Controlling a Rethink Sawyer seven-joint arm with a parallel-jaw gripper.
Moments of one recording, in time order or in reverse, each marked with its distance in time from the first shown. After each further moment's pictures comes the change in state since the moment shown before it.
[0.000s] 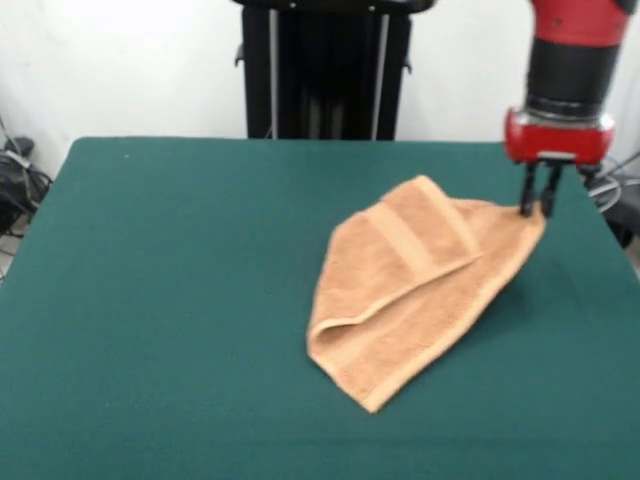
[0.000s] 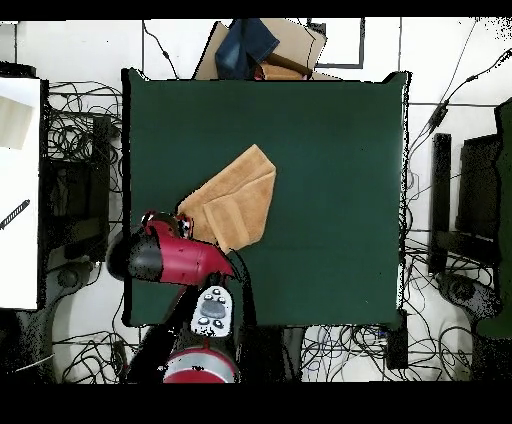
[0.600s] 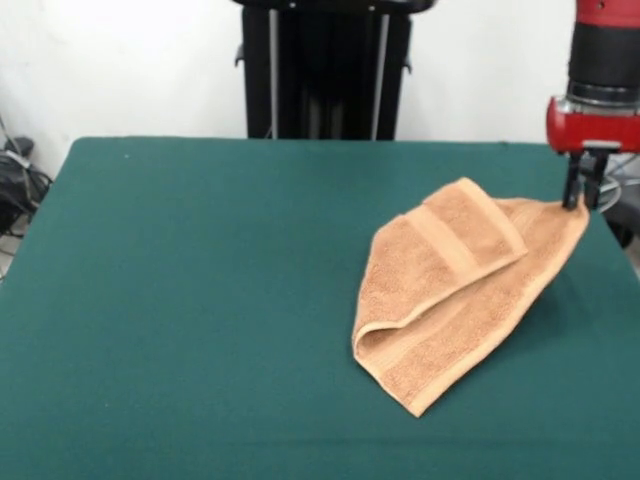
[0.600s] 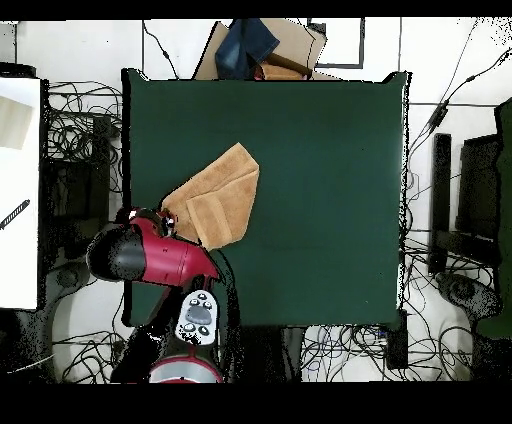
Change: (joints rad) arm 0.011 -0.026 0.043 0.006 0.094 0.000 0.000
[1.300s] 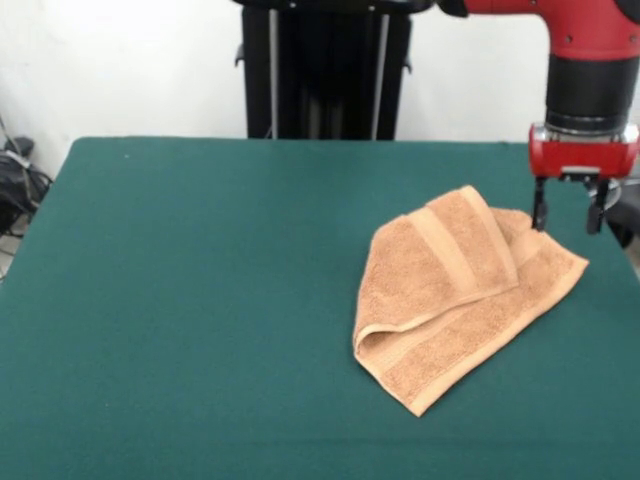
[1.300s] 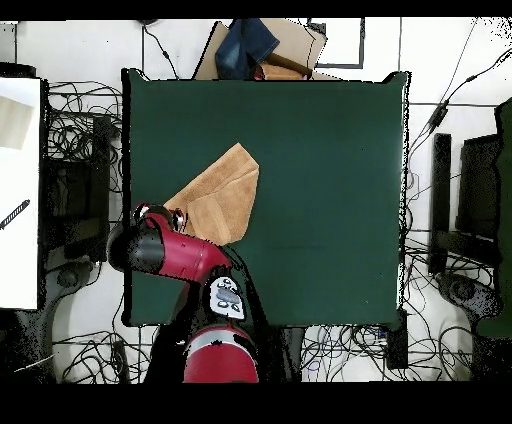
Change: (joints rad) arm -0.108 0.036 0.104 0.036 0.001 -0.079 0.000
